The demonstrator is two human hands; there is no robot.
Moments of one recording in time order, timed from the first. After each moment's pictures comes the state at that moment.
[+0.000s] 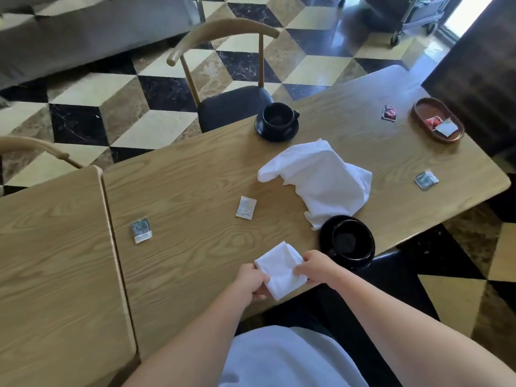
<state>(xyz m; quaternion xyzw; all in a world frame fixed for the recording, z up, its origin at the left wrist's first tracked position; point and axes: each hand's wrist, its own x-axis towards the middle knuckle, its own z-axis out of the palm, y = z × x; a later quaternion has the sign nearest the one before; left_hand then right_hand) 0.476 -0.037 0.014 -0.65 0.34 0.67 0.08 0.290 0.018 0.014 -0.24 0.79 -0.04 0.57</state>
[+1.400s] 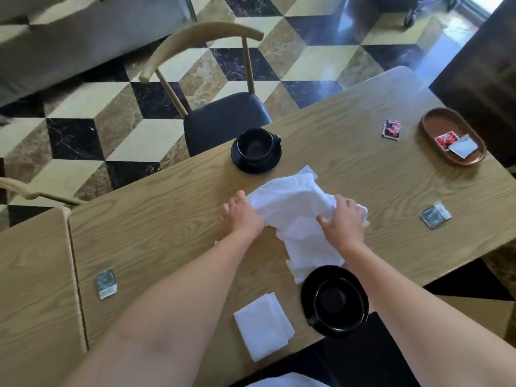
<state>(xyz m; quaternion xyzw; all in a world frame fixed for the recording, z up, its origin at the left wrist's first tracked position) 0.291 -0.223 0.027 -0.67 0.67 0.31 0.08 0.107 -0.106 0.009 -0.31 0.91 -0.08 0.25</state>
